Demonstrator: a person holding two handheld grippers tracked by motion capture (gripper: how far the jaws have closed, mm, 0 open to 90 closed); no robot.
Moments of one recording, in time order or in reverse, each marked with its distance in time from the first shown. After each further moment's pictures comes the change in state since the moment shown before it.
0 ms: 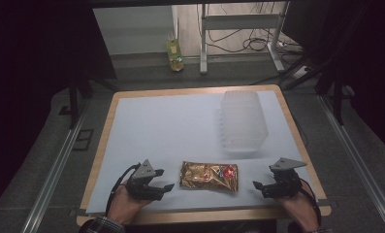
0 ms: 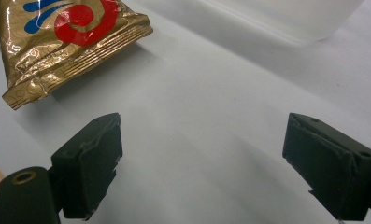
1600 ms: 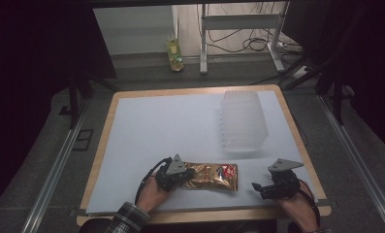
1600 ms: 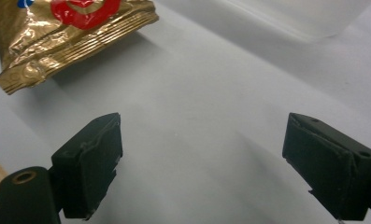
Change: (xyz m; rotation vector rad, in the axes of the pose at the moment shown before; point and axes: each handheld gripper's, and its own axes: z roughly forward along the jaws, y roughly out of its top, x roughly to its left) left arm -0.019 0.036 0.070 -0.003 0.024 0.179; right arm 0.006 0.001 0.002 0.027 0.001 -0.026
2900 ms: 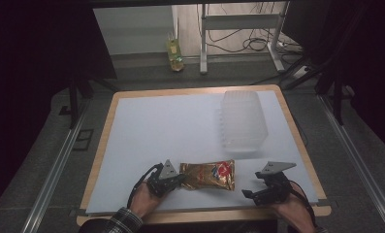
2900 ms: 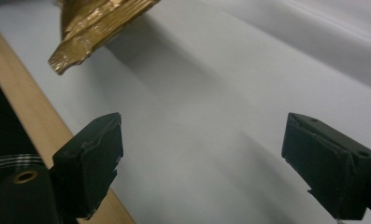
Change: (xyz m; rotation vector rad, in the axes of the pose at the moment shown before) left arm 0.001 -0.027 -0.011 0.070 0.041 -0.081; right arm 0.023 0.011 0.003 -0.007 0.195 -0.006
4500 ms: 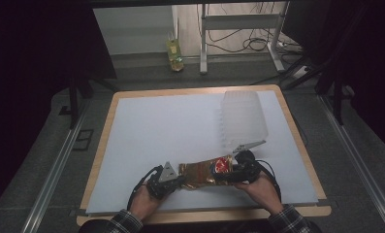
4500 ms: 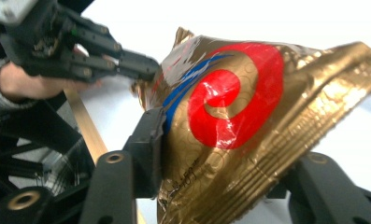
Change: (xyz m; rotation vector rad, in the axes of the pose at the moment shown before) left arm -0.005 -0.003 -0.003 -0.002 0.010 0.003; right arm 0.015 0.076 0.050 0.005 0.267 0.204
